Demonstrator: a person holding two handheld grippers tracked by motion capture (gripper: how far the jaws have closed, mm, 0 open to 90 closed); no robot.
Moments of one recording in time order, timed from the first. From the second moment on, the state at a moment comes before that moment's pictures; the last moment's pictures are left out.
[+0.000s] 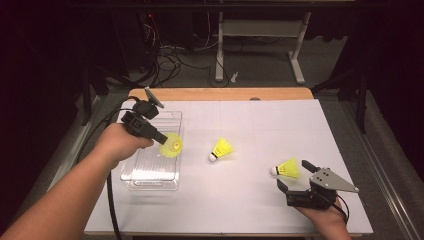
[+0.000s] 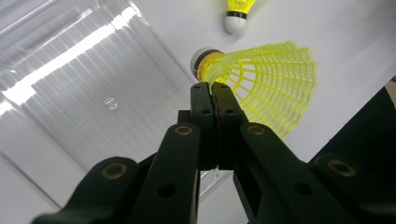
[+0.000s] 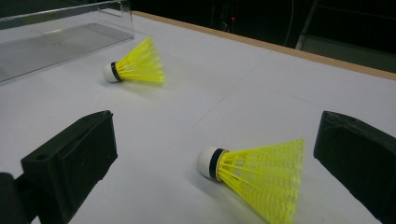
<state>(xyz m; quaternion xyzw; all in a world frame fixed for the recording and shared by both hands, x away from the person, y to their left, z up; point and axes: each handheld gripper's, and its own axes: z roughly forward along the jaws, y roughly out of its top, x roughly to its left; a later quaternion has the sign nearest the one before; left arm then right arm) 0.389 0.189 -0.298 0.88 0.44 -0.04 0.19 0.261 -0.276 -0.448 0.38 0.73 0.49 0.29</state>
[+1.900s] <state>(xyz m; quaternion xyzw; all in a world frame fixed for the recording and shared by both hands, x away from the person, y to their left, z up) 0.420 0.264 -0.342 0.82 0.54 -0.02 0.19 0.262 -0.274 -0.450 0.37 0.74 0.48 0.29</state>
